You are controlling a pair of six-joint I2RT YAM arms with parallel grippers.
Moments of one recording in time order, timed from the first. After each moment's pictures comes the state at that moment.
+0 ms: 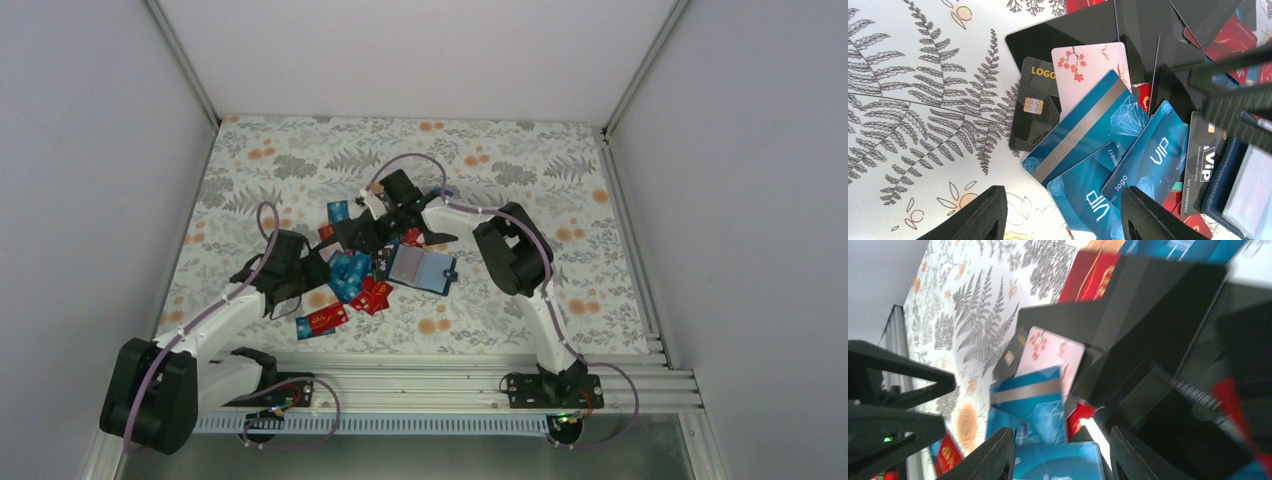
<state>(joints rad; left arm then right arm) -0.29 1.08 0.45 -0.34 0.06 -0.71 0.74 2.25 1.58 -0.26 -0.70 0.25</state>
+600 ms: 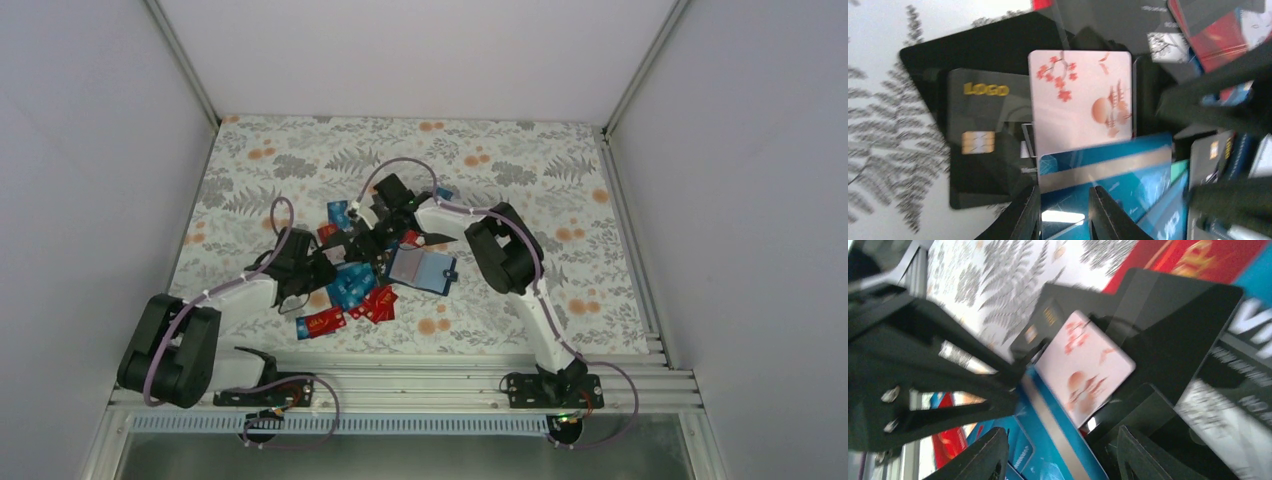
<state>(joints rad) -0.29 1.28 0.43 -0.16 0.17 -0.72 0.73 2.36 1.73 -0.41 -0.81 -0.03</state>
